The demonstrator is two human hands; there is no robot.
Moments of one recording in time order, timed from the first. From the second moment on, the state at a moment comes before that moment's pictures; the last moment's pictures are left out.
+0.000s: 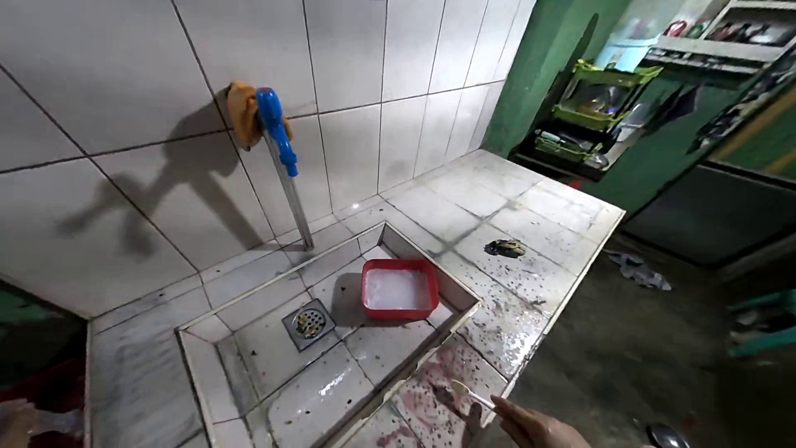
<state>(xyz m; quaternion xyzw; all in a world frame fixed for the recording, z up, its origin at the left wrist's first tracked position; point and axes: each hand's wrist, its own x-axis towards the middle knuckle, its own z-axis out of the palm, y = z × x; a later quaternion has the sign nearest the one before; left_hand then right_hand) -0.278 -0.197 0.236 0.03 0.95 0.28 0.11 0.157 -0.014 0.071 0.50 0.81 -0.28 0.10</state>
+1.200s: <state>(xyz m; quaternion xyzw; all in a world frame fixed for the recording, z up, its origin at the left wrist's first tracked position) 0.030 0.020 0.148 0.42 0.76 0.45 0.20 0.419 0.103 0.022 0.39 0.86 -0.33 -0.07</state>
